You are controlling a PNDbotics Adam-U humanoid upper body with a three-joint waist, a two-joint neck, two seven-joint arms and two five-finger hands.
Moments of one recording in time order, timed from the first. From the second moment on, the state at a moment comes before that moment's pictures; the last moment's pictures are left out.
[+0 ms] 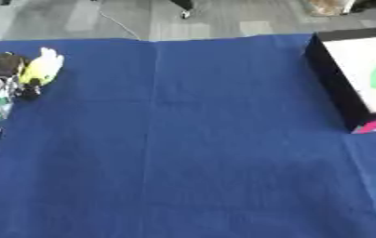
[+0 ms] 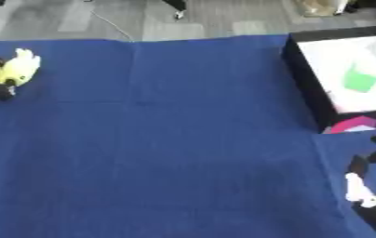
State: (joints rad) left arm -0.91 0.67 0.05 -0.69 -1.15 0.22 -0.02; right arm -0.06 -0.43 0.11 -1.98 0.57 -0.28 -0.41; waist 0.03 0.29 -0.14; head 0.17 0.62
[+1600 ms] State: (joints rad) left arm -0.73 0.56 -0.26 -1.29 -0.72 -0.06 0.01; right arm -0.14 -0.49 0.30 -1.98 0.50 -0.43 -0.27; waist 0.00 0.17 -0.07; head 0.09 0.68
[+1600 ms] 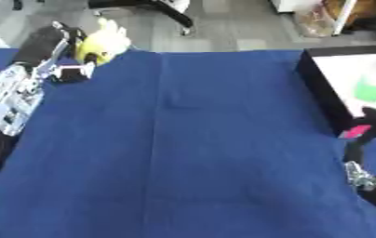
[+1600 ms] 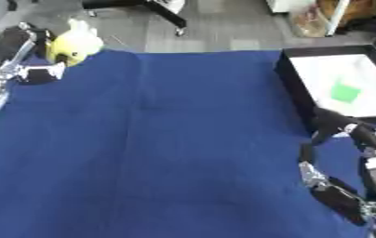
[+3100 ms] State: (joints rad) left arm -0.63 0.45 -0.49 -1.67 -0.27 0.21 -0.37; right arm -0.40 -0.58 0.35 -1.98 0.76 -0.85 -0.16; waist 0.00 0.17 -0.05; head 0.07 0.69
